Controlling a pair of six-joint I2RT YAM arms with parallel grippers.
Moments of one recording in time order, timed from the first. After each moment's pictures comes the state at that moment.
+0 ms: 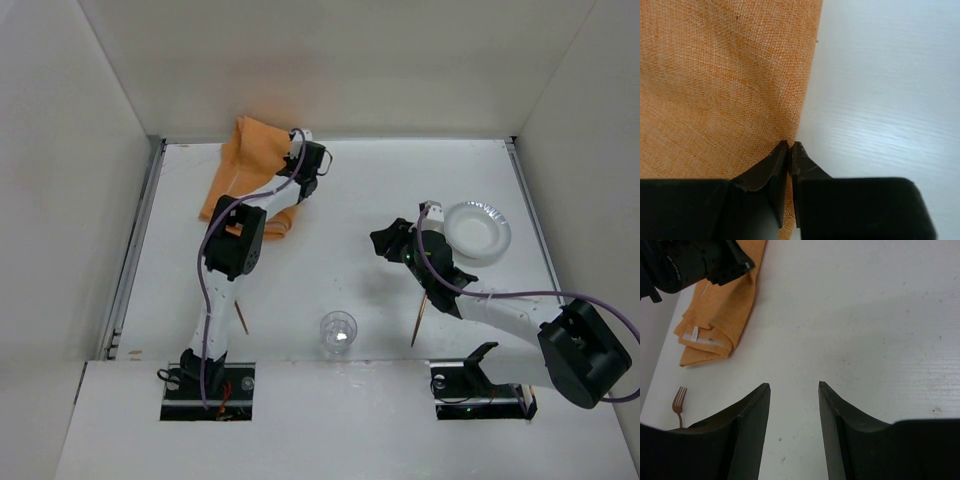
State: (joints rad) left arm -0.44 2.33 1.79 -0.14 -0.55 -0.31; right arm 0.63 1.23 0.49 0.48 0.25 0.66
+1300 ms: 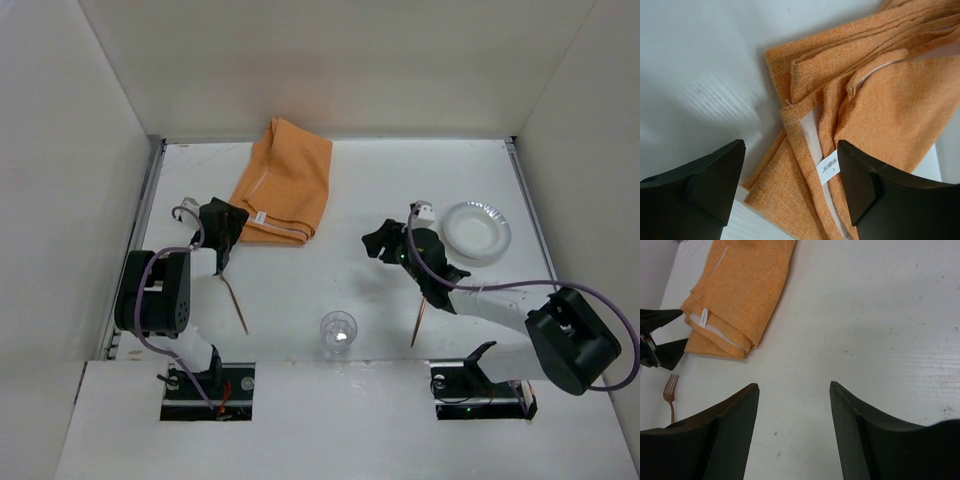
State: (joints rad) left arm -0.07 1.61 0.63 0.40 -0.19 -1.06; right arm 0.63 1.30 0.51 0.48 0.21 0.65
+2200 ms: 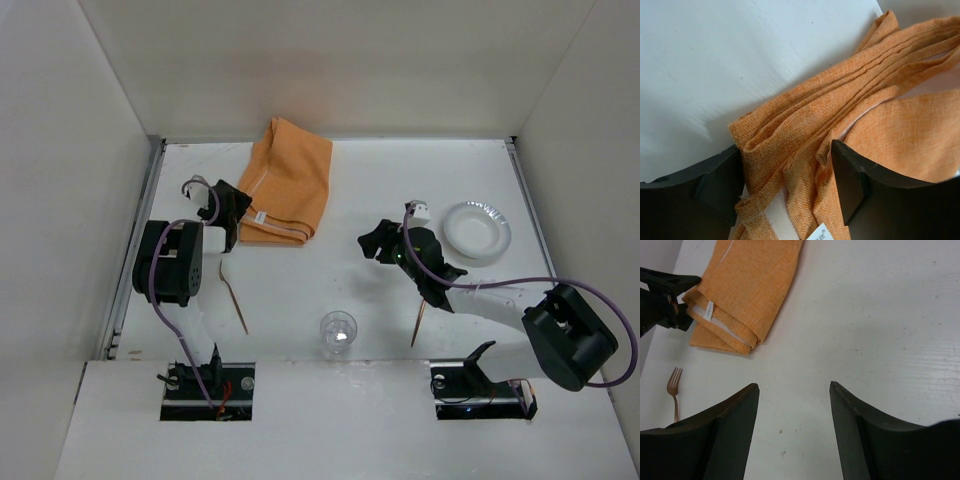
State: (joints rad) left arm -0.08 1.87 0.85 0.53 -0.27 -0.92; right arm 0.64 1.33 0.53 0.49 0.18 0.65
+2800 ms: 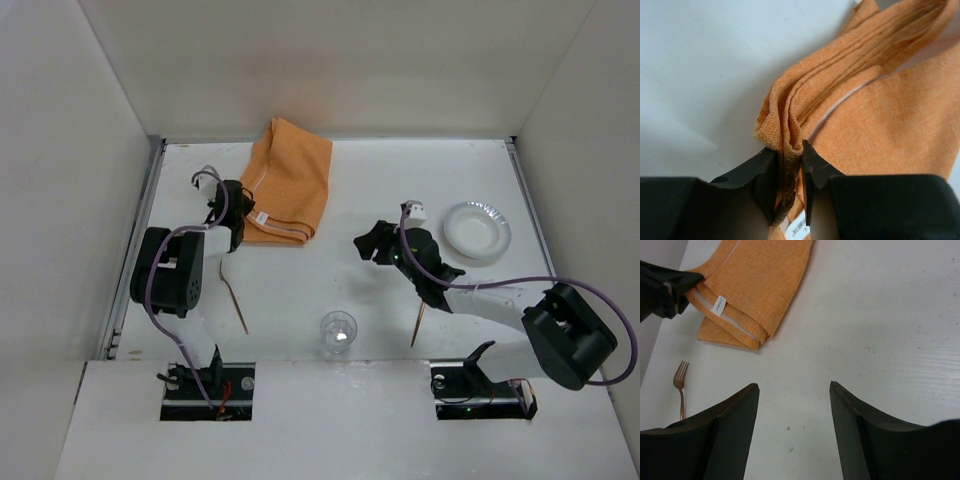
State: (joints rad) left arm -0.15 1.80 0.86 0.47 -0.33 -0.78; right arm 0.67 1.33 0.54 0.49 0.17 0.65
